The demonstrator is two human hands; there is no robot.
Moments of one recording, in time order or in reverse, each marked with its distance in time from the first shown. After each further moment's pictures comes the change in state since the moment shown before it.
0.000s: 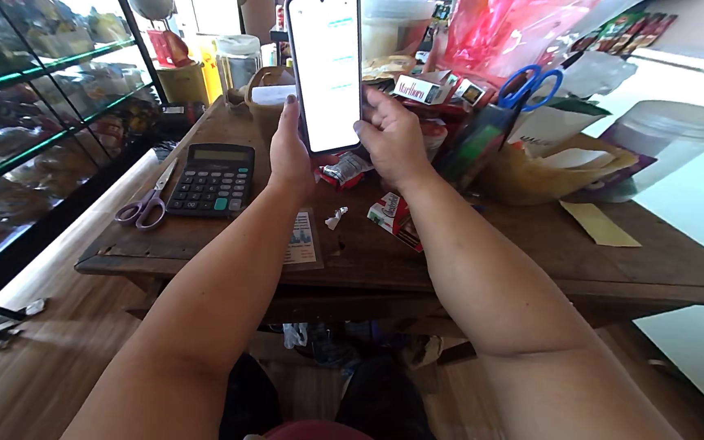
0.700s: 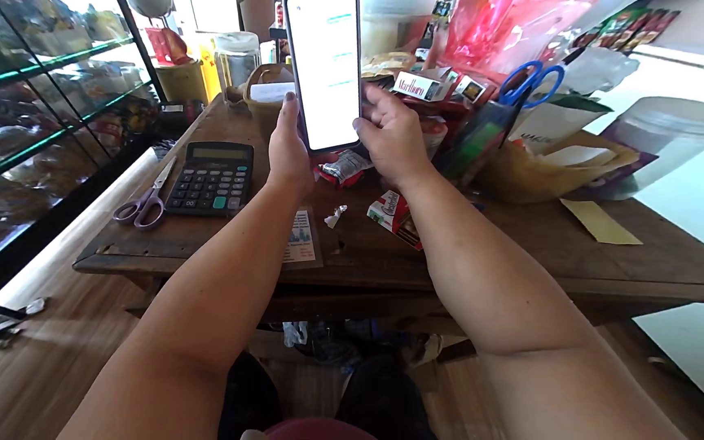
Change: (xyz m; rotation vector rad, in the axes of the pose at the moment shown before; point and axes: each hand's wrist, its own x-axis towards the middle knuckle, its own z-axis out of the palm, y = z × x) left_hand 0.002 -0.001 -0.001 0.008 -0.009 -0.002; right_hand 0.000 -0.001 0.000 -0.031 0.002 0.014
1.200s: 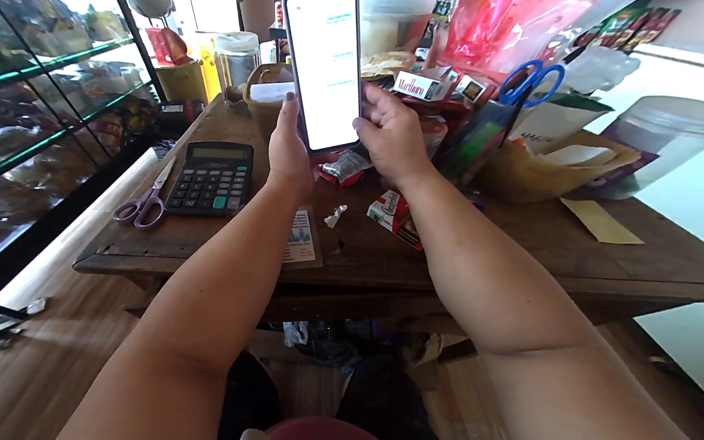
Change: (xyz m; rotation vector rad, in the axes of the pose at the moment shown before) left_hand 0.001 0.000 0.000 -0.001 0.009 -0.002; right_hand 0.000 0.000 0.000 0.010 0.007 0.004
